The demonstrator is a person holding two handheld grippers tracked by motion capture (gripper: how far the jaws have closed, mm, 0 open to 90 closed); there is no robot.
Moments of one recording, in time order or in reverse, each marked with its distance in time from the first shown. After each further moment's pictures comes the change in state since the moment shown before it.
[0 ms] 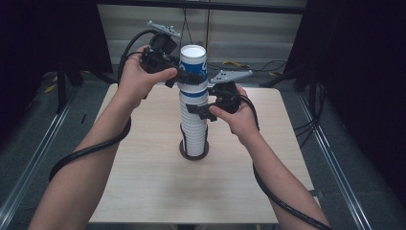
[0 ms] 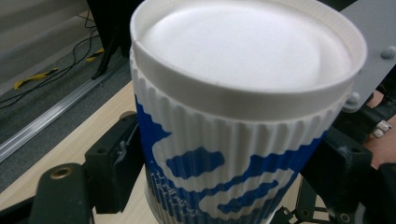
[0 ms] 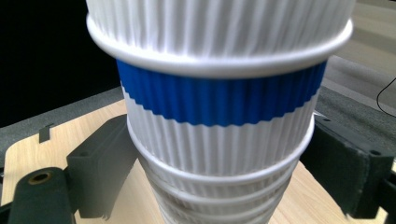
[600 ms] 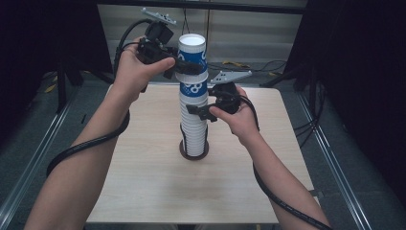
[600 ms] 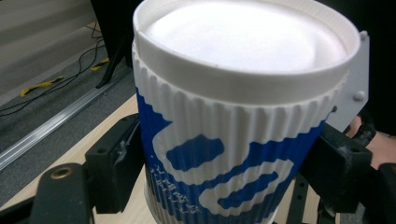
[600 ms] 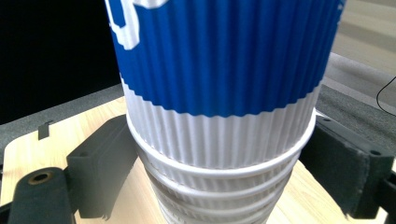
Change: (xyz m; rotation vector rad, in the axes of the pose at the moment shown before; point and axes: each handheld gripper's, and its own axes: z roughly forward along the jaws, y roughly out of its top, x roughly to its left) left arm -0.001 0.016 -0.014 -0.045 0.019 -0.019; right arm 0.000 -0.001 0.000 0.009 -0.001 -0.003
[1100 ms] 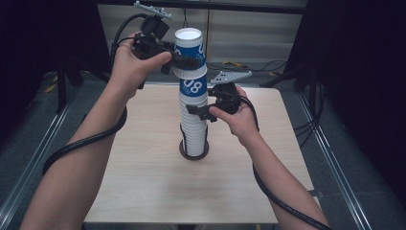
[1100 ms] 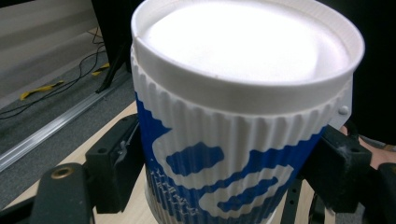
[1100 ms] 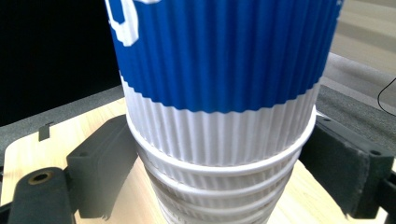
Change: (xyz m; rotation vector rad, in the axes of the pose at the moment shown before) left arm 0.002 0.006 -0.011 -0.026 -0.006 -0.009; right arm -0.001 -0.001 0.001 -0.008 0.003 0.003
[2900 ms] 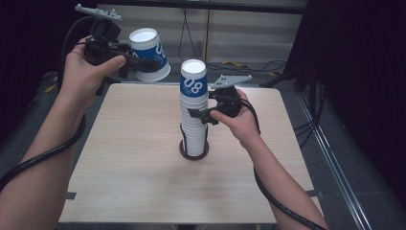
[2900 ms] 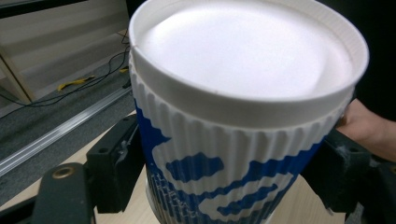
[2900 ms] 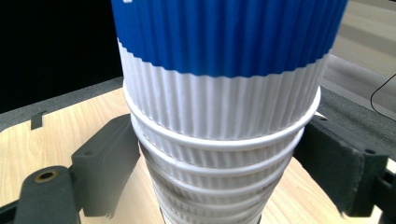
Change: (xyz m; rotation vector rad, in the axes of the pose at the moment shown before) left arm 0.017 -0.044 -0.077 -0.022 0.101 -0.030; right arm 0.001 -0.008 -0.002 0.018 -0.015 -0.033
